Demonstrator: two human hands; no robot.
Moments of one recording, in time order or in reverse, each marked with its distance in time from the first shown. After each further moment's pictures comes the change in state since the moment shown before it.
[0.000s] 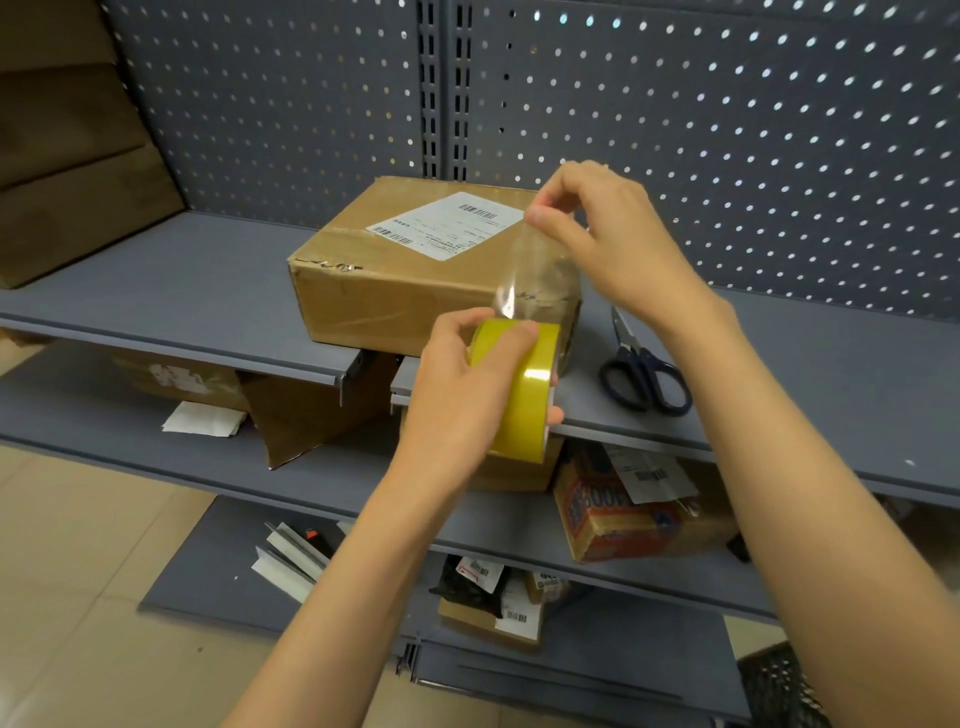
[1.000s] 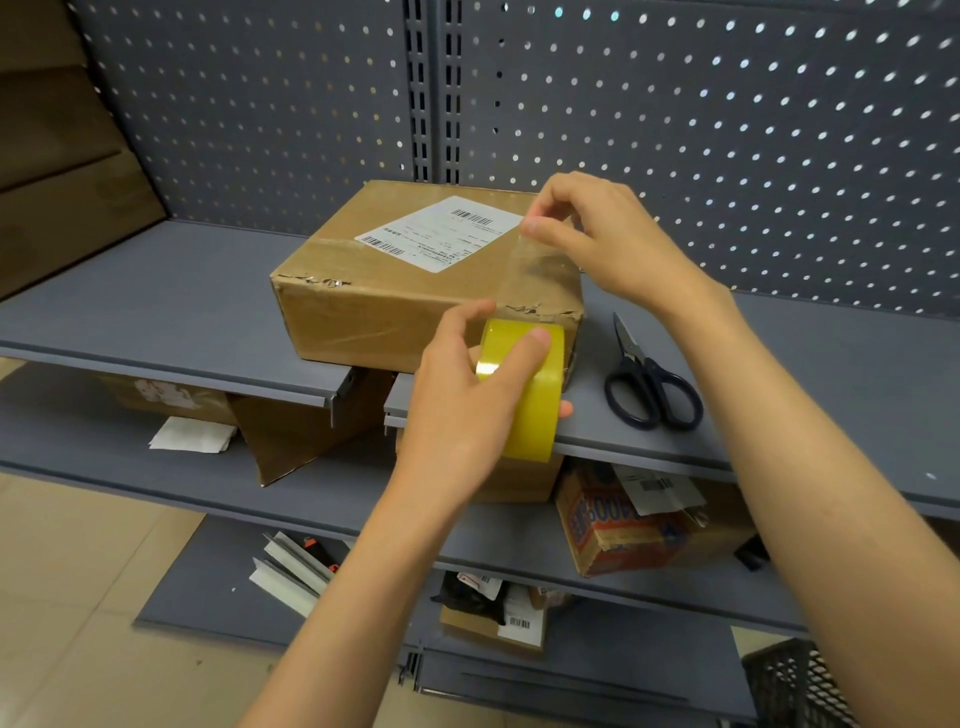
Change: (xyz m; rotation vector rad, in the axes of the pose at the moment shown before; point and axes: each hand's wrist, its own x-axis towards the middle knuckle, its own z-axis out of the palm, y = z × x) left_hand 0.017 0.002 -0.001 0.045 -0.038 0.032; right_hand 0.026 0.032 0.009 -0.002 -0.111 -0.009
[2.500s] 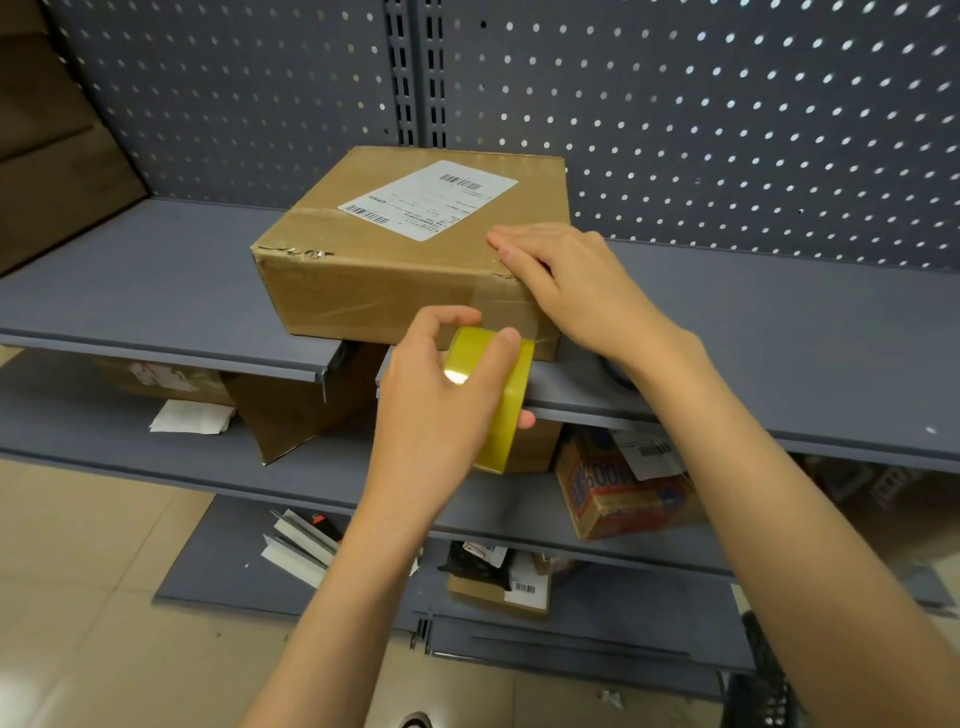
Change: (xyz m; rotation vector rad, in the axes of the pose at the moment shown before) left_hand -0.011 -0.013 -0.005 0.178 0.133 0.012; right_hand -0.042 -0.006 0.038 -0.124 -0.072 0.023
